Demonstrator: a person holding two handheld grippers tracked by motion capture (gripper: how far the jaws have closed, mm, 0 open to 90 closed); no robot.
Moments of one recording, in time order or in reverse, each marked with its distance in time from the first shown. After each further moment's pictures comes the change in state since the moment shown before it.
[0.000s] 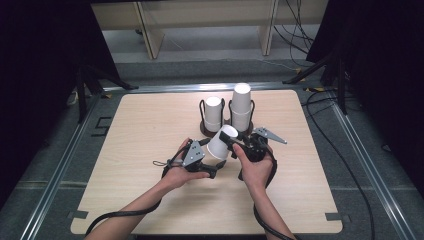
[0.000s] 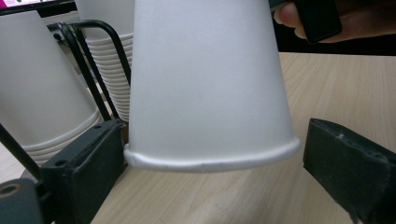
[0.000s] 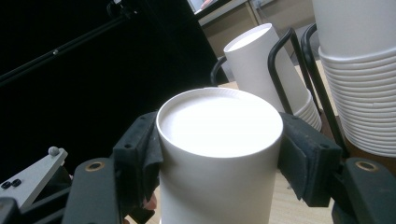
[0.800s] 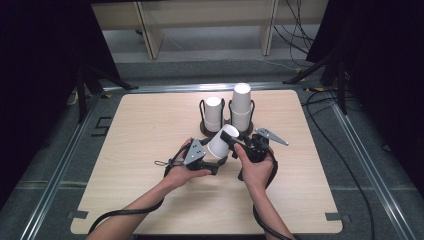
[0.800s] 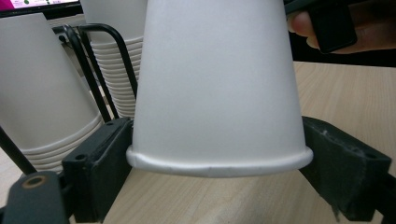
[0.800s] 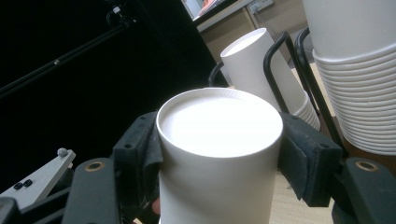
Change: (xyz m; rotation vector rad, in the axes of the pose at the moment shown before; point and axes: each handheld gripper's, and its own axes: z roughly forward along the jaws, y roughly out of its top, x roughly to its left) left arm 0.001 0.000 0.003 -0.024 0.013 -0.022; right arm -0.001 -0.001 -0.002 -0.027 -0.002 0.038
